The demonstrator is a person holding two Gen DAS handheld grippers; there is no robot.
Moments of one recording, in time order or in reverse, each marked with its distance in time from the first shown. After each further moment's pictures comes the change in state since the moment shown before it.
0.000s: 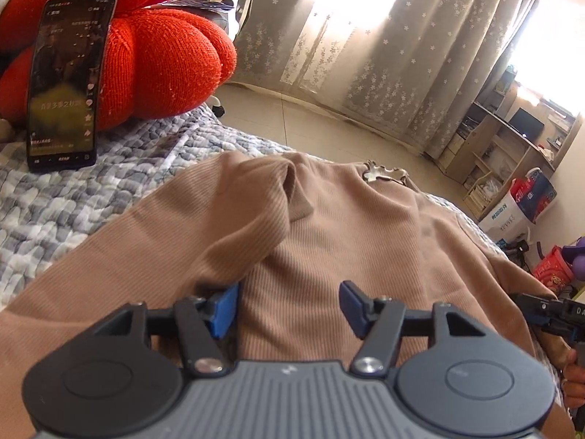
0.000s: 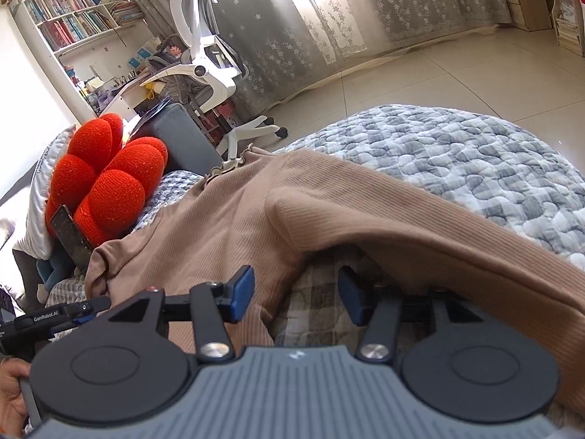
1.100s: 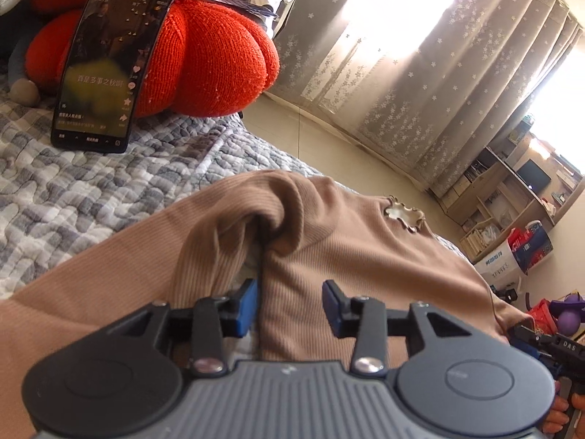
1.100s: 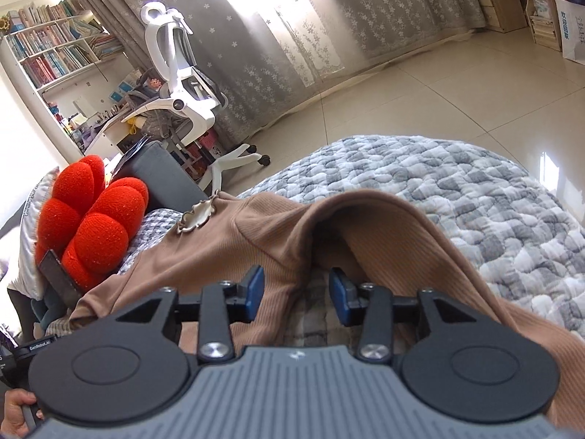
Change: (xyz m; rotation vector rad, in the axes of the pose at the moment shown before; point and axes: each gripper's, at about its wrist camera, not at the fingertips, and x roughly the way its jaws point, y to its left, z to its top) left arm -0.020 0.030 -0.010 -0.152 -0.017 -0.040; right arm -0.021 -0.038 0.010 0.079 -0.055 -0.005
